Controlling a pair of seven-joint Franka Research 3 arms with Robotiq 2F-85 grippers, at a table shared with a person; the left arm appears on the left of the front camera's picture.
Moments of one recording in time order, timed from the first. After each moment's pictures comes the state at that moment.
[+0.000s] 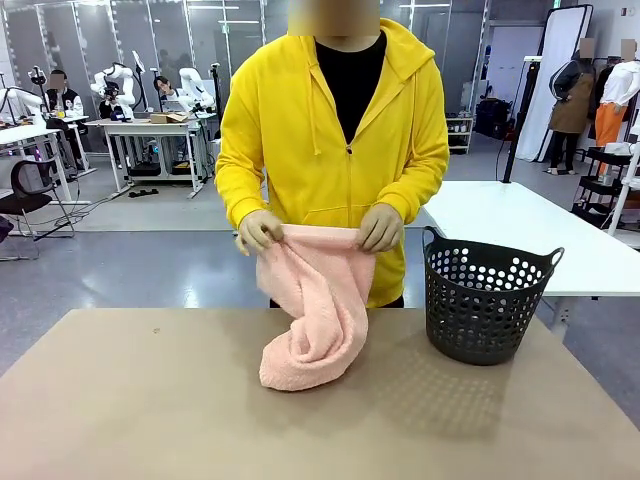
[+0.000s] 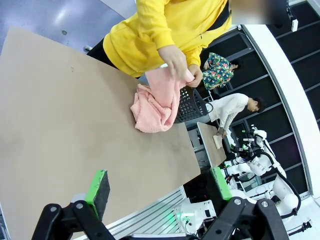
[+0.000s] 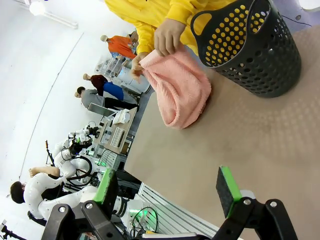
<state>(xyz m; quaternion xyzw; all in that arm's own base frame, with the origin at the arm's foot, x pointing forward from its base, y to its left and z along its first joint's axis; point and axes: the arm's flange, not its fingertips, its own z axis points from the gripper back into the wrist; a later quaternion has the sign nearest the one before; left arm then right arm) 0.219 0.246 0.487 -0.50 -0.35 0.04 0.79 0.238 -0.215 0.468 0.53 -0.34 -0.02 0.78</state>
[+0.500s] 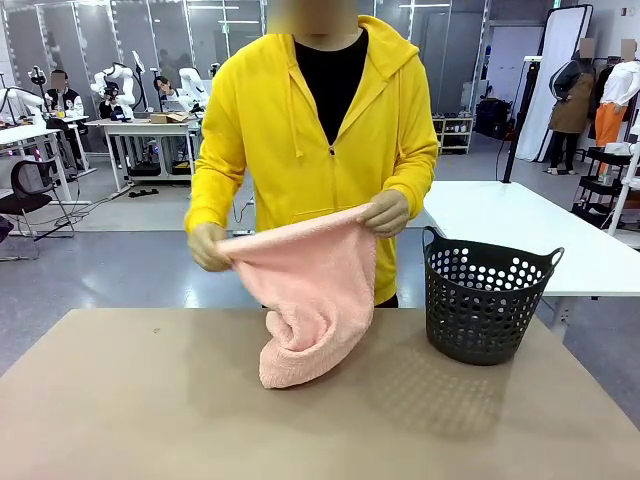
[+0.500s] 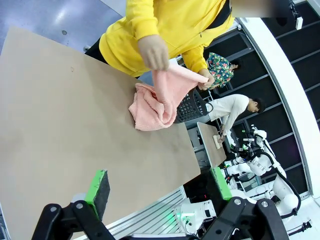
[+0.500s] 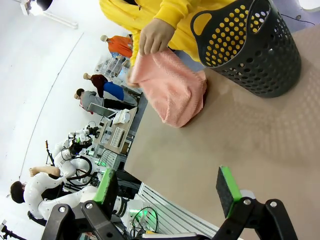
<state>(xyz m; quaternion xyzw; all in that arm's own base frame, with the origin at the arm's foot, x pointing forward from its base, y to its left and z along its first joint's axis) 0.219 0.246 0.487 -0.50 -0.35 0.04 0.79 0.238 -0.215 0.468 0.53 -0.34 -0.02 0.78</state>
